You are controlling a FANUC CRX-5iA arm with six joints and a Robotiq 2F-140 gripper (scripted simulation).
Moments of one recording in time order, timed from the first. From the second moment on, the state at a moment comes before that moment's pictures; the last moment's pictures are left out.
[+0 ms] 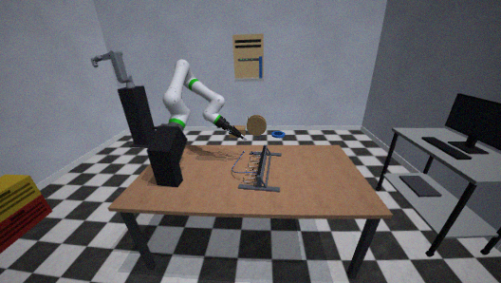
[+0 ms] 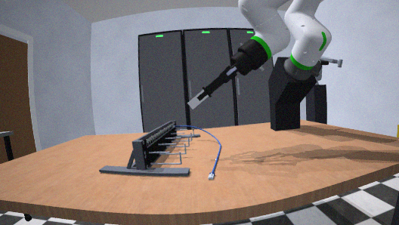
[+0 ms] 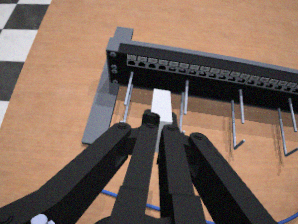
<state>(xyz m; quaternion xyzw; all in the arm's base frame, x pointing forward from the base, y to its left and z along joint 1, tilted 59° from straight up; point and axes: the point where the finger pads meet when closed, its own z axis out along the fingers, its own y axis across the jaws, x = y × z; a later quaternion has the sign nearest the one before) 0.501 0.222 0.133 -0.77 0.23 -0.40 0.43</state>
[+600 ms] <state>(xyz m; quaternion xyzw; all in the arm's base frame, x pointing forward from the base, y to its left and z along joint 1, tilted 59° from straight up) 0.541 0.242 0.119 -0.77 0.24 -0.40 0.43</state>
